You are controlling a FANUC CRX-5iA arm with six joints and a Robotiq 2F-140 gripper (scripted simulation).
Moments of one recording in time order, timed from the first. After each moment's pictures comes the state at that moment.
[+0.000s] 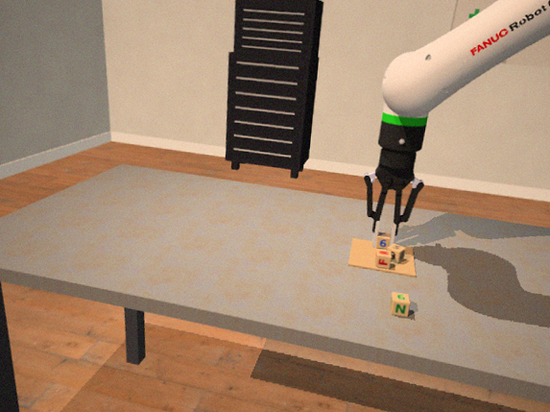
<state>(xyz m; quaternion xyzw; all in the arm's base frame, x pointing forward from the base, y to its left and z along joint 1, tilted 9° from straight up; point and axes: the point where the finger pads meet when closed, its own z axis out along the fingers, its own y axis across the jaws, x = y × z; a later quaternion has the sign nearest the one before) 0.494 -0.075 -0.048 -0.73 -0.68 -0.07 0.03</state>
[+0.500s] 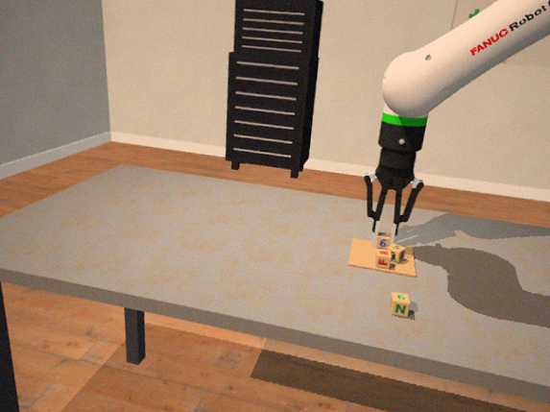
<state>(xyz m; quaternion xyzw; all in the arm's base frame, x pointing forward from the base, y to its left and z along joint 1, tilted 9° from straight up) 0.494 -0.075 -0.048 -0.73 -0.68 -0.07 0.03</state>
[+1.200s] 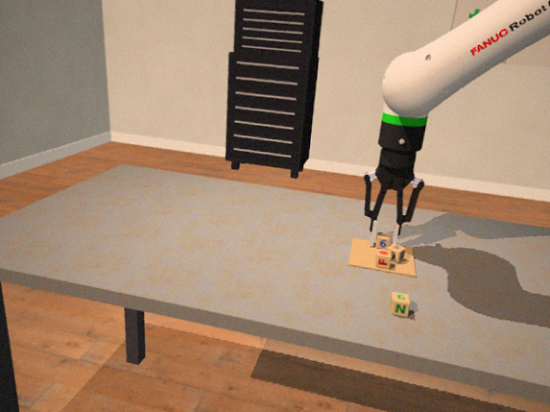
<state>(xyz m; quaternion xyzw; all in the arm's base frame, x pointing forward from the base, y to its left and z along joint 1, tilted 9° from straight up) 0.494 -0.075 -0.048 -0.73 -0.68 -0.07 0.03</state>
